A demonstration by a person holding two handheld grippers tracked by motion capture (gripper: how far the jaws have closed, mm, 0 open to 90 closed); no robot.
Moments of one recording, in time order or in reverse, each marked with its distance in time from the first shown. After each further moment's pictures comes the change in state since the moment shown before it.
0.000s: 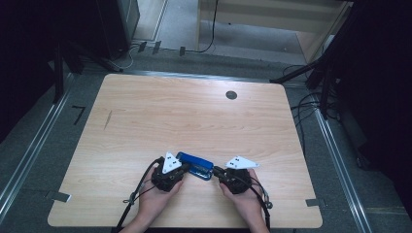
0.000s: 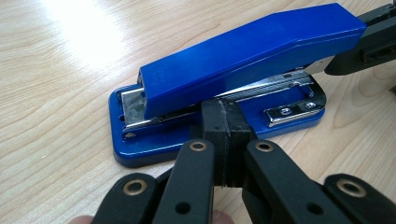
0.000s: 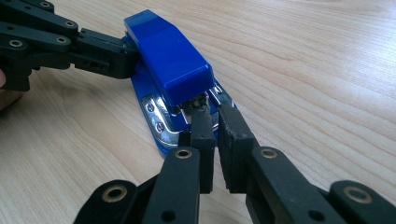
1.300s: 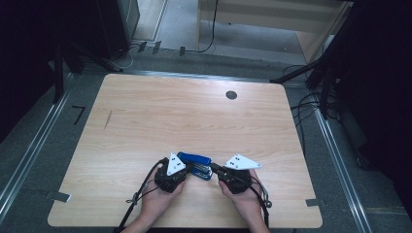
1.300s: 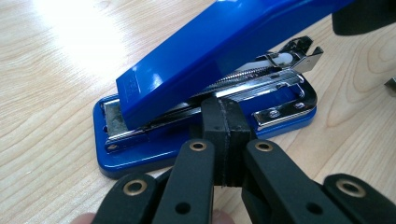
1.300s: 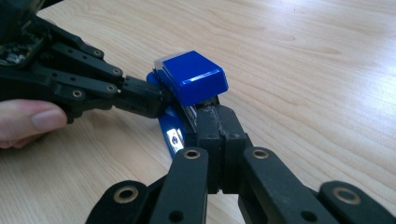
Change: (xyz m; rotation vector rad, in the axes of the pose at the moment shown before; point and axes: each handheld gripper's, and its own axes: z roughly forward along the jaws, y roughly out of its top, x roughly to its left) left arm -0.009 0.002 0.004 0.006 0.006 0.057; right arm 0.010 0.015 -0.013 -0.102 0.032 -0.058
